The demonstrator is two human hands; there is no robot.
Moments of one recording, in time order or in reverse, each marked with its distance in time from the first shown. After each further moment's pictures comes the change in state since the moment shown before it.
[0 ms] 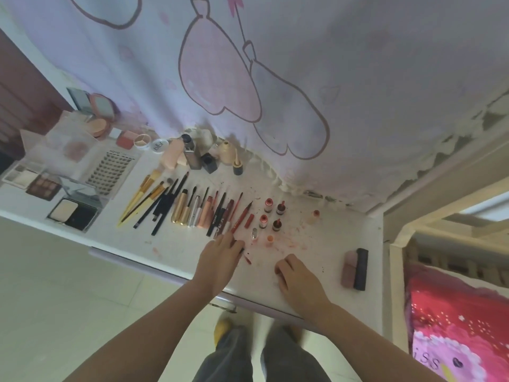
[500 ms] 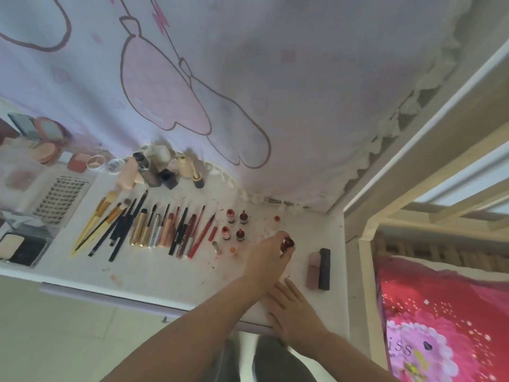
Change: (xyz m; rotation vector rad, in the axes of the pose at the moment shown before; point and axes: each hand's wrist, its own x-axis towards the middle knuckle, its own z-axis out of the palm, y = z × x) left_hand 0.077 0.142 0.004 -0.649 -0.110 -0.104; right_hand -0.060 0.036 0.000 -0.275 -0.050 -0.145
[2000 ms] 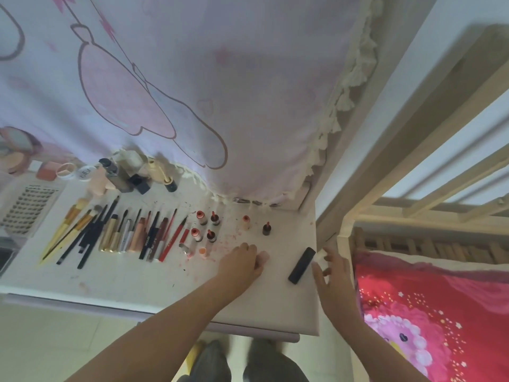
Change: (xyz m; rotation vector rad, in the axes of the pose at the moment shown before) left_hand 0.008 -0.011 0.027 0.555 -0.221 -0.069; right_hand -0.050 0.088 -0.039 0.680 0.556 0.796
